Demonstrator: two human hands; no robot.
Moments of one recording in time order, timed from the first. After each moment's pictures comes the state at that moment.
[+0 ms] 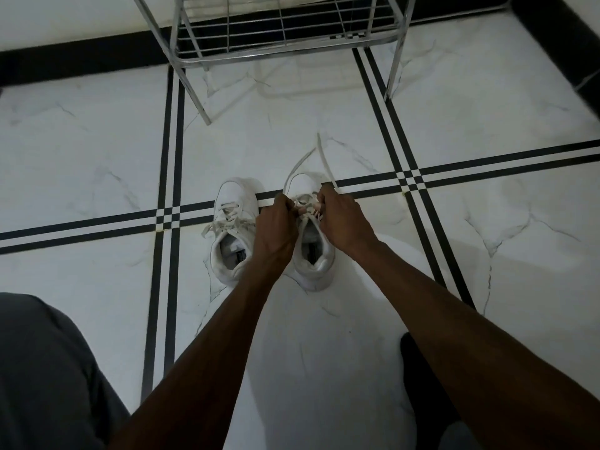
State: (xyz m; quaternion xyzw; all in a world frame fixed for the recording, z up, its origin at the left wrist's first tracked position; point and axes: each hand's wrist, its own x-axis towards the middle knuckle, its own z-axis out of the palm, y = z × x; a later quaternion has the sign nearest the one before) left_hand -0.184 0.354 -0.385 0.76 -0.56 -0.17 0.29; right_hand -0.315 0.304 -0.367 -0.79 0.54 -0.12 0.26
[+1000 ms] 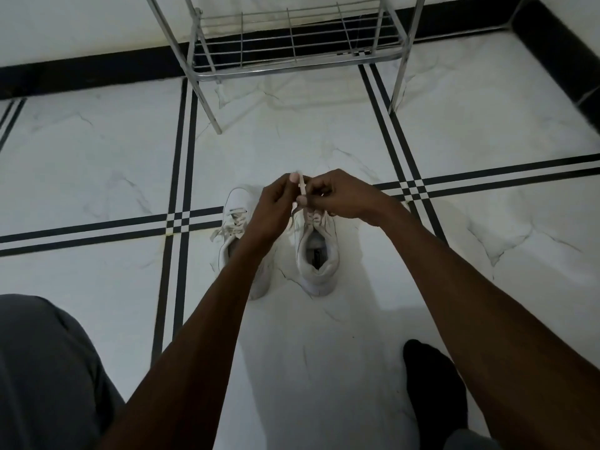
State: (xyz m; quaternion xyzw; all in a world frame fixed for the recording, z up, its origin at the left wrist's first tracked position) left_hand -0.162 0.343 -0.331 0.60 -0.47 -0.45 0.47; right_hand -0.318 0.266 -0.308 -0.74 0.40 -0.09 0.54
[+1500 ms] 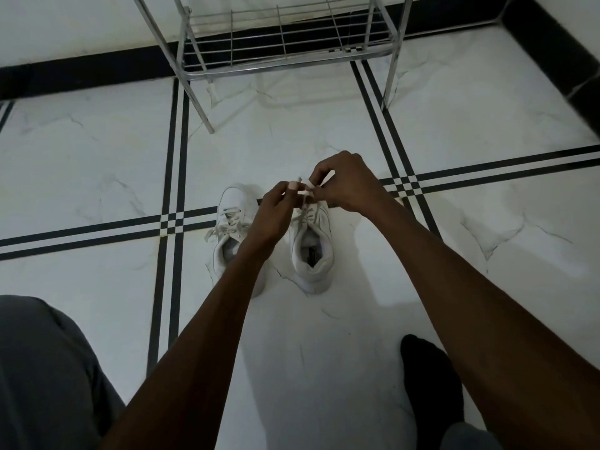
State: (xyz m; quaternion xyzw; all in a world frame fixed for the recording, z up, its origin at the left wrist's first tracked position) left_hand -0.172 0.342 -0.347 0.64 -0.45 -0.44 0.44; right_hand -0.325 0.257 -0.310 -0.79 0.45 -0.21 0.36
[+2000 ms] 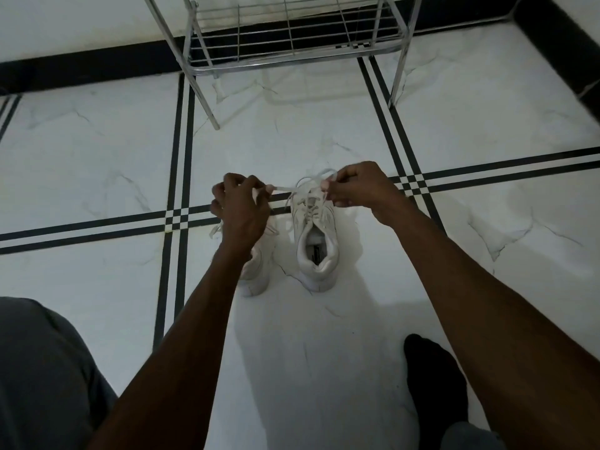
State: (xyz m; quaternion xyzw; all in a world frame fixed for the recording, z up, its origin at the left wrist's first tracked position) left_hand -0.128 0.350 -0.350 0.83 -0.47 -0.15 0.26; right_hand -0.341 0.257 -0.326 -0.56 0.51 -0.23 0.62
